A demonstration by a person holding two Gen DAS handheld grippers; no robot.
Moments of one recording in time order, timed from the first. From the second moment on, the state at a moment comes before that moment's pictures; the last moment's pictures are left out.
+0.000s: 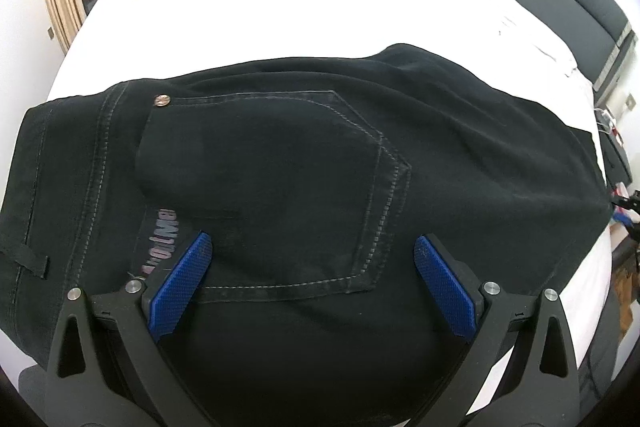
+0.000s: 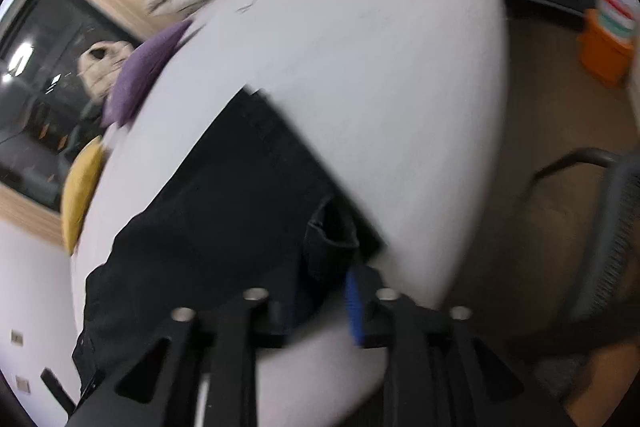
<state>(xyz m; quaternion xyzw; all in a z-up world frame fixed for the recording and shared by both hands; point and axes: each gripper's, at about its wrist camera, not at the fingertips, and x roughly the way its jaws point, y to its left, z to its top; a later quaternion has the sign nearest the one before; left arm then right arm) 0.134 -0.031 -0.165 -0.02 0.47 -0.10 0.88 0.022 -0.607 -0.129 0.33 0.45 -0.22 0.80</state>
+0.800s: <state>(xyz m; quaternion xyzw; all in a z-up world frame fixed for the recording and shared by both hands) 0.153 0.049 -0.163 -0.01 0.47 -0.02 0.88 0.255 -0.451 -0.141 0.17 0.51 -0.02 0.84</state>
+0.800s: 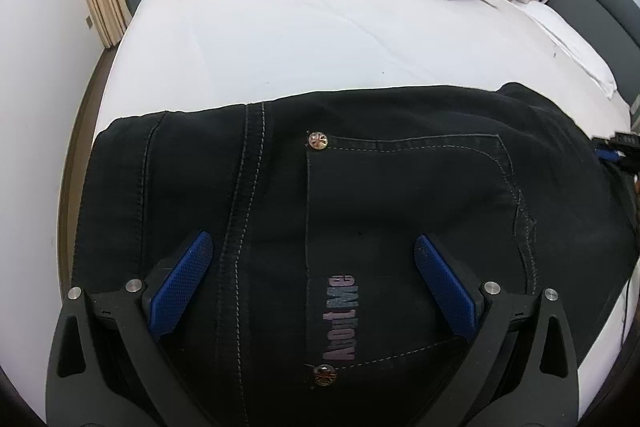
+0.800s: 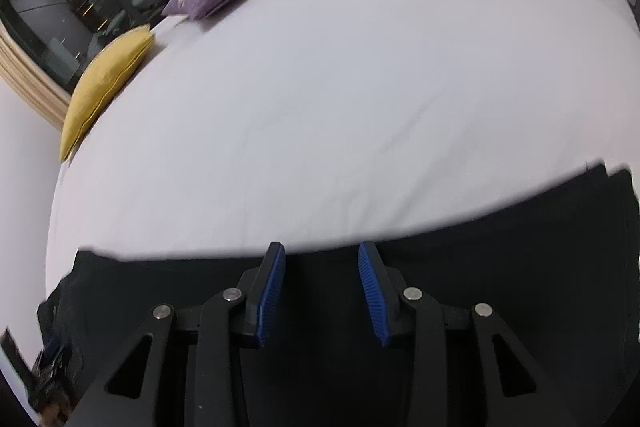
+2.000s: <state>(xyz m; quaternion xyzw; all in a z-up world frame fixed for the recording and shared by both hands) 0.137 0.083 -0.157 0.00 0.43 -0.01 0.90 0.308 -0.234 -0.132 0.17 0.52 0.19 0.81</state>
